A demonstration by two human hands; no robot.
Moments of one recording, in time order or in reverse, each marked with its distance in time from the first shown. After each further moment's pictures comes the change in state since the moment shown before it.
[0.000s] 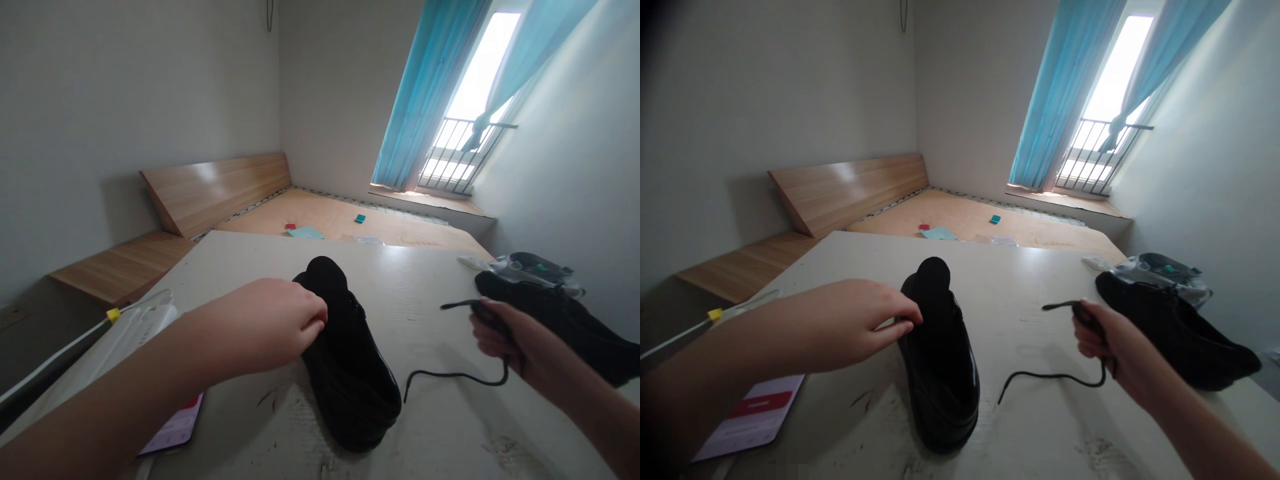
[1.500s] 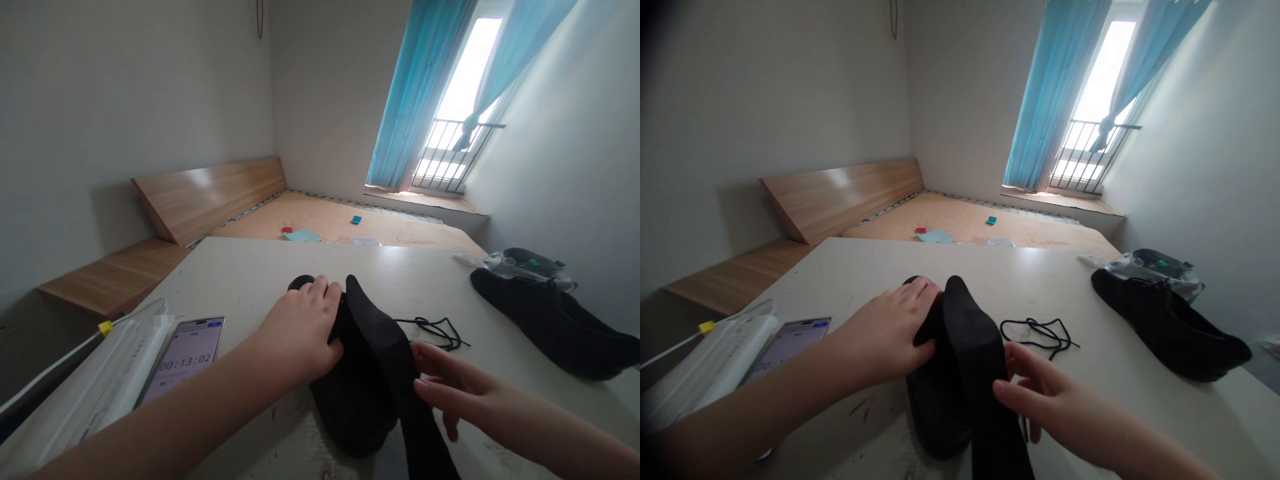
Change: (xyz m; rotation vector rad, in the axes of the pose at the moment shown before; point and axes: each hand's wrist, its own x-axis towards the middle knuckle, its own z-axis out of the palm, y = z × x) left_hand 0.028 0.020 0.038 0.119 0.189 -0.001; right_hand -0.060 -0.058 0.041 0.243 -0.621 0.273
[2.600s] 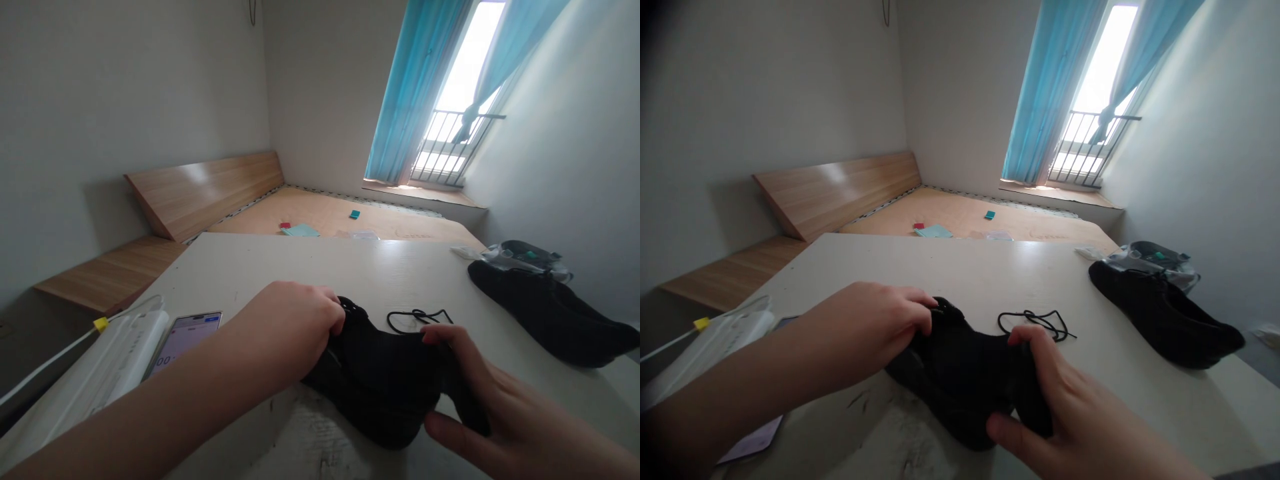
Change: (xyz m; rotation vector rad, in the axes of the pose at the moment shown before) left_hand -0.011 0.001 -0.028 0.024 -0.070 0.135; right_hand -0.025 0.006 0.002 -0.735 0.448 -0.388
